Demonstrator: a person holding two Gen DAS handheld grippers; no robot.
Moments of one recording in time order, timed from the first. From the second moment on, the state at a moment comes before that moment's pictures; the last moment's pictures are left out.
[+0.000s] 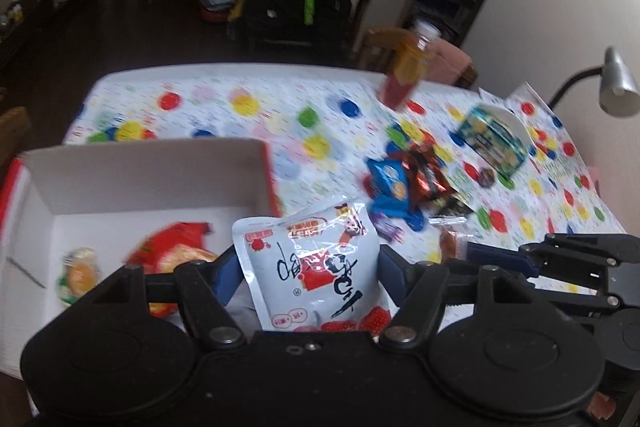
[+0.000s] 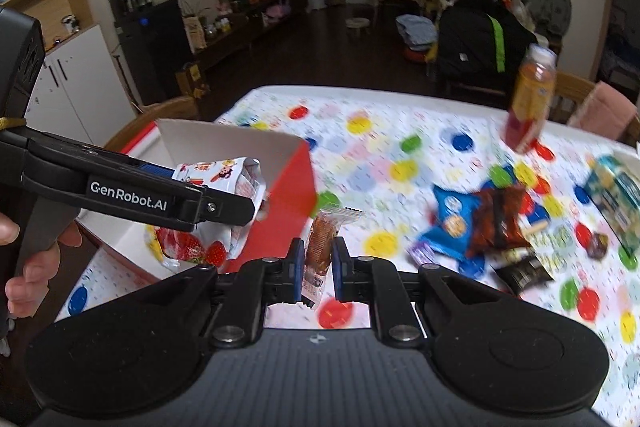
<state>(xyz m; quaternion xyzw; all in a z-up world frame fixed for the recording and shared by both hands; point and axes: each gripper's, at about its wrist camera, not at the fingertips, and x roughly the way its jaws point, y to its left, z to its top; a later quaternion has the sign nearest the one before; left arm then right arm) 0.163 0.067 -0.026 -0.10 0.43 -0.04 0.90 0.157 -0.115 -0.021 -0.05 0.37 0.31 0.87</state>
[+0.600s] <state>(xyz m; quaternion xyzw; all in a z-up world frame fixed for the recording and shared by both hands) 0.154 0.181 -0.031 -0.10 0.43 0.04 0.90 0.165 -0.009 -0.018 -0.07 0.37 0.36 0.86</state>
